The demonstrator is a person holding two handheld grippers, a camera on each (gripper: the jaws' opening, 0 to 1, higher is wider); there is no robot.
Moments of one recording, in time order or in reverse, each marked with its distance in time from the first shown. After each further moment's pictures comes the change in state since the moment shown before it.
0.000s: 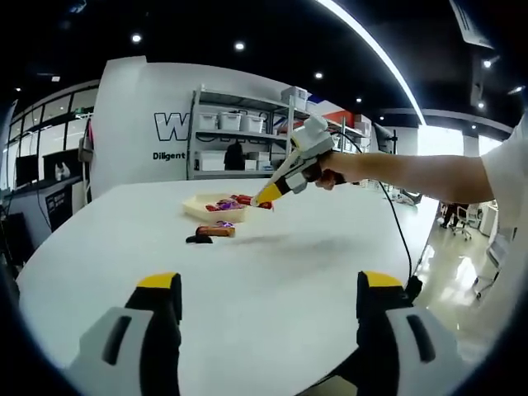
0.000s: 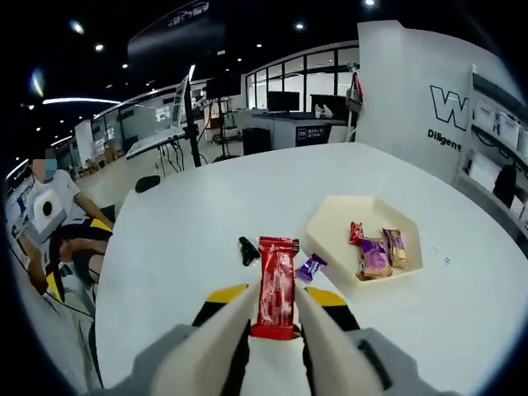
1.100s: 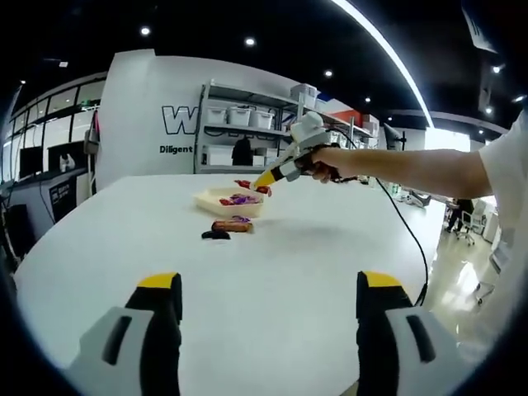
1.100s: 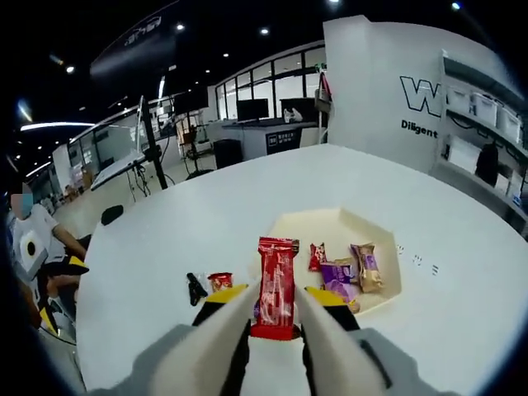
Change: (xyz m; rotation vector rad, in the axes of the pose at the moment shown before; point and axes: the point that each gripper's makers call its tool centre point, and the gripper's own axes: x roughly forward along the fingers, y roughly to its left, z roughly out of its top) left arm 0.017 0.037 -0.007 -0.036 0.017 0.027; right arm 0.040 -0.070 0.031 0.125 -0.046 -0.108
